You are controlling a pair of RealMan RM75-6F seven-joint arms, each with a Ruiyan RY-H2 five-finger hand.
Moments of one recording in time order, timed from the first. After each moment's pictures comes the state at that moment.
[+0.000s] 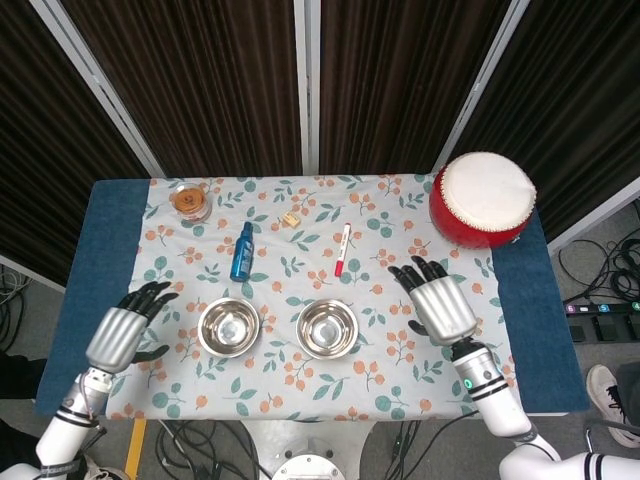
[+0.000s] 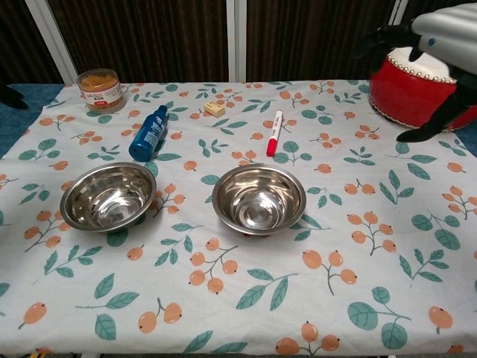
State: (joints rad) left arm -0.29 -1.38 0.00 -1.45 1.64 1.35 0.02; right arm 0.53 -1.30 0.13 -1.89 -1.28 1.23 -0.63
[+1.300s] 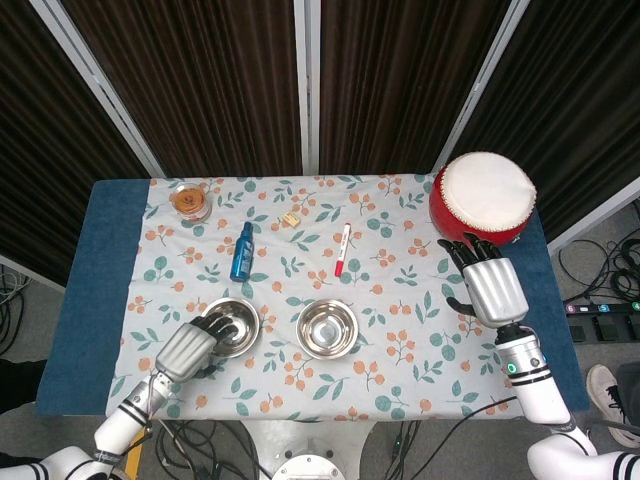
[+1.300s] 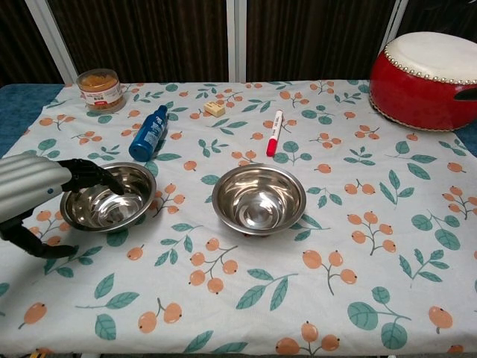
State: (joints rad) left arm -0.41 -1.53 0.04 -1.43 1.59 1.11 0.25; right arm 0.47 -1.23 0.17 -1.74 -1.34 1.28 -0.38
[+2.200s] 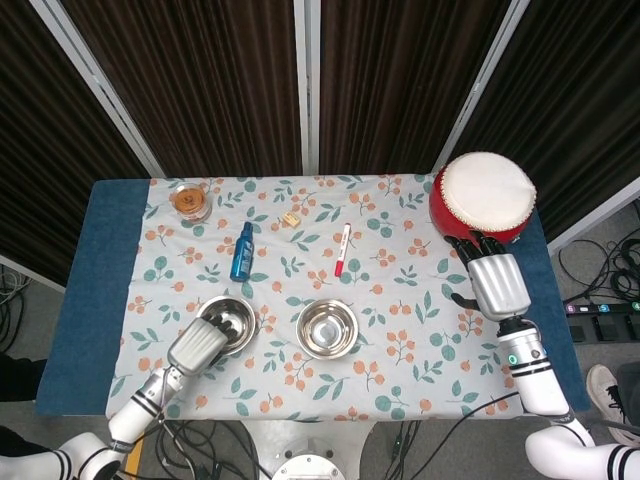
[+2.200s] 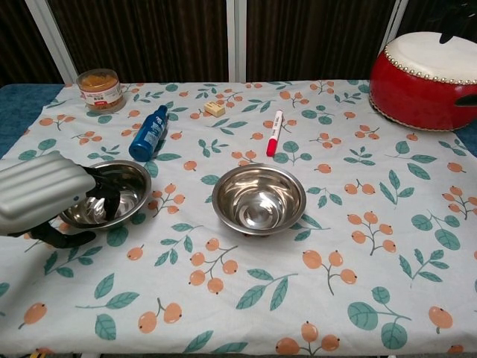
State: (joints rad) left arm -0.45 -1.65 0.05 -1.24 1.64 1.15 0.31; right arm 0.48 -1.26 0.19 -1.67 -1.30 1.24 -0.34
